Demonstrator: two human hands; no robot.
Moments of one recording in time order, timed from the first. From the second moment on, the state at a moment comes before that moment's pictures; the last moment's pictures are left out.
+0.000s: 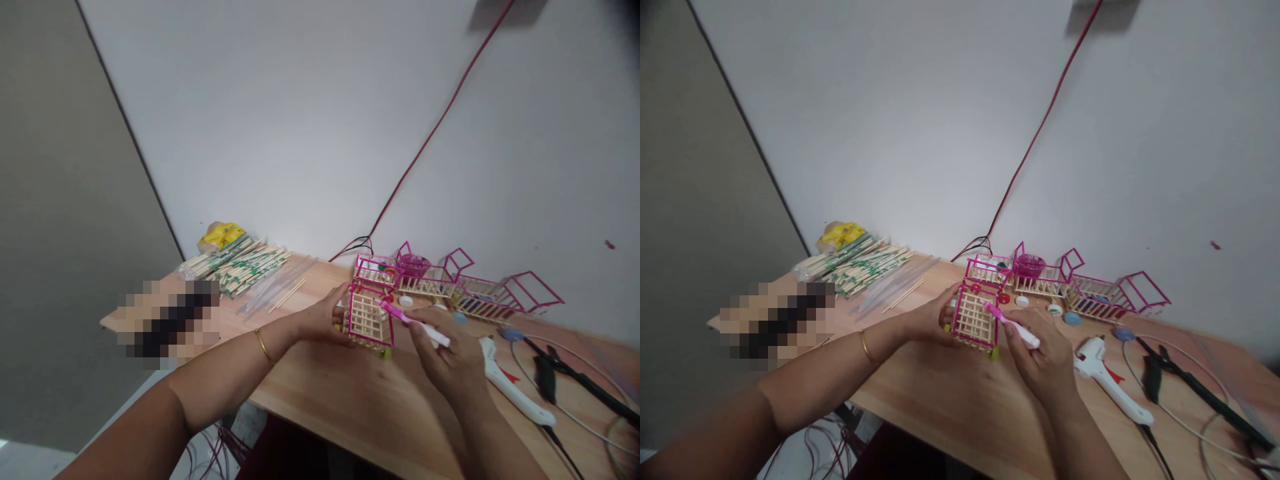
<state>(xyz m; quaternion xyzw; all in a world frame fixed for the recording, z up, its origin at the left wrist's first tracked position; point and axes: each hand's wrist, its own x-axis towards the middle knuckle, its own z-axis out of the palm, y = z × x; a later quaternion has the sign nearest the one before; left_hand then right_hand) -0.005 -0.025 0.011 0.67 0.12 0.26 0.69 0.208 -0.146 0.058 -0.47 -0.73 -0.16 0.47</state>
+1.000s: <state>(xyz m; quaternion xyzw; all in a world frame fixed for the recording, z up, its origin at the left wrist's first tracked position) -0.003 -0.041 0.014 0.70 0.10 0.26 0.66 0.205 -0.138 0.049 -0.46 -0.75 -0.20 0.44</state>
